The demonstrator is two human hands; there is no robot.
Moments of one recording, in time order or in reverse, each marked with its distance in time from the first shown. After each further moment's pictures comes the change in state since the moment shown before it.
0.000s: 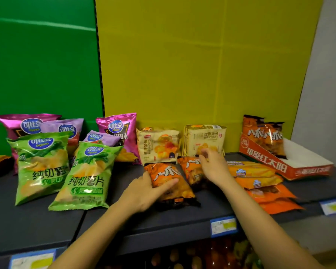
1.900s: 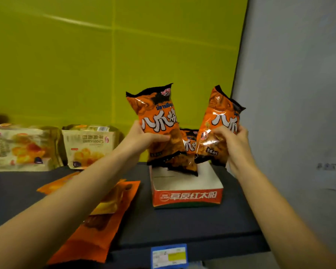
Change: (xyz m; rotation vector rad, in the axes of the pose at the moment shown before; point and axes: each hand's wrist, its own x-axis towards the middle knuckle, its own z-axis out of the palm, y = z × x) left_hand 0.150 0.374 0.186 -0.864 0.153 0.226; right_hand 0.154 0.333 -0.262 1.032 0.144 0.128
